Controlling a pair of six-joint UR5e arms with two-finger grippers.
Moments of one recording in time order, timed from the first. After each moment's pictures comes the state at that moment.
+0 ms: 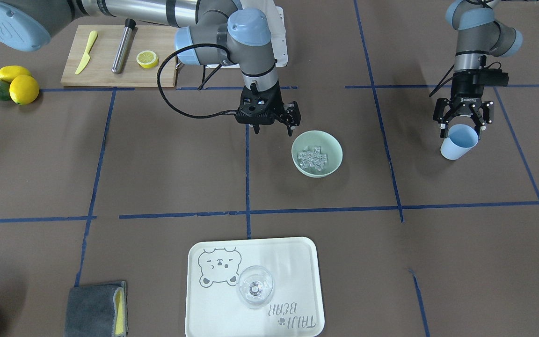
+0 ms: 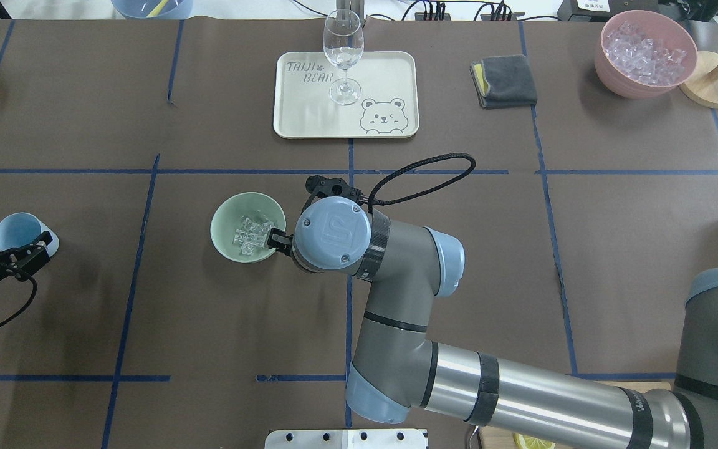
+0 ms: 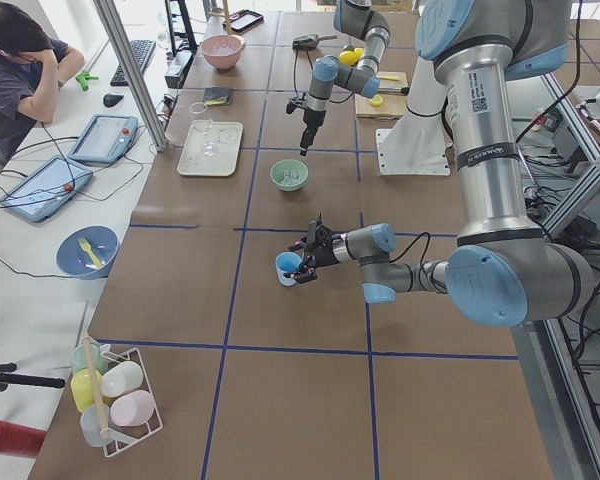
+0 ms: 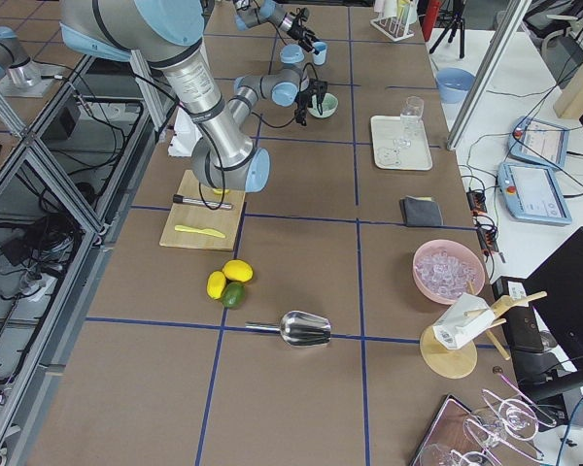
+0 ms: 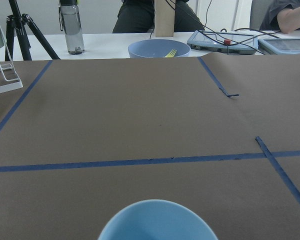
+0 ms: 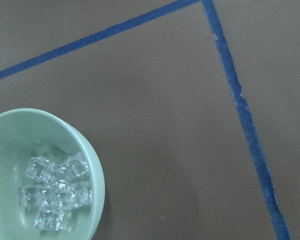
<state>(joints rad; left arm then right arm) -0.37 -1.25 -1.66 -2.95 -0.91 -1.13 0.36 -0.72 1.46 -1.33 1.66 1.63</state>
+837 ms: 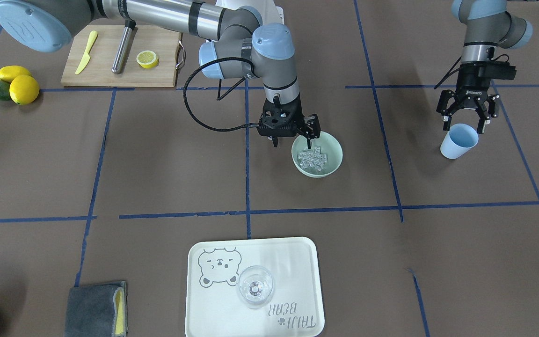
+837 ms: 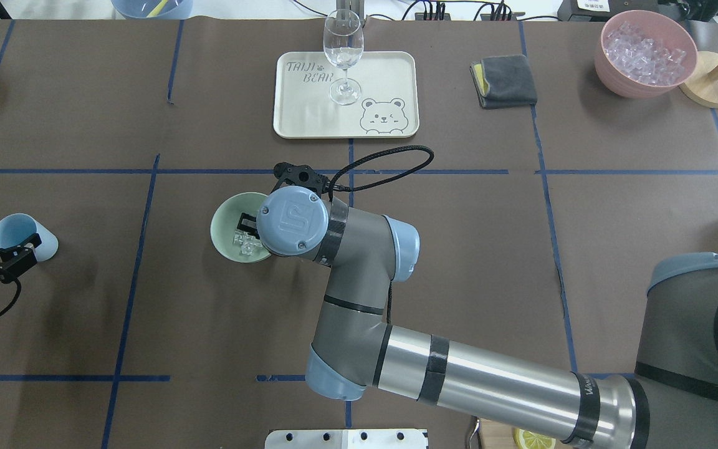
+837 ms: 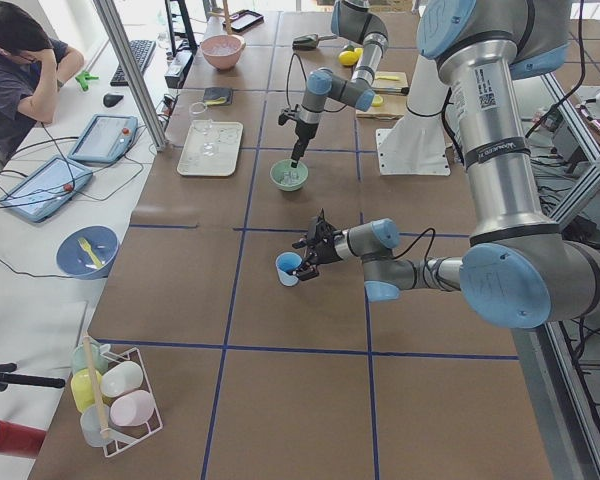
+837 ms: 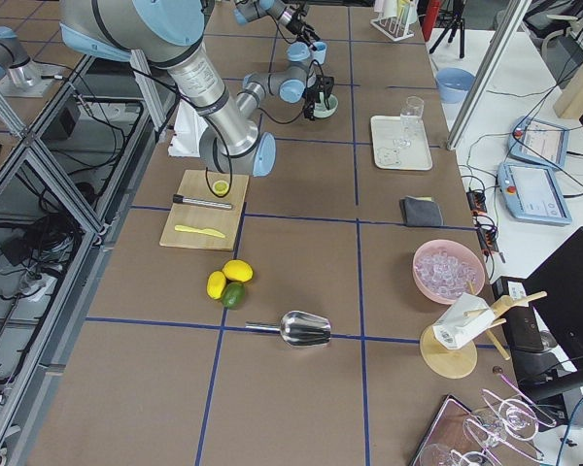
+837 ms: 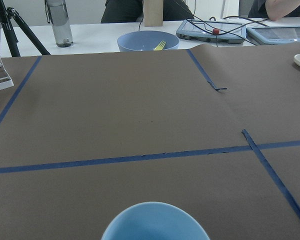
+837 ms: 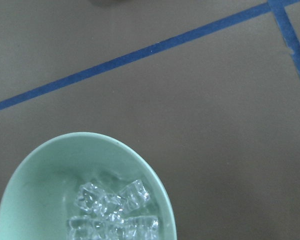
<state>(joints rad) -0.41 -1.20 -1.70 -2.95 -0.99 -1.07 0.37 -0.59 1.26 -1.23 1.63 1.62</state>
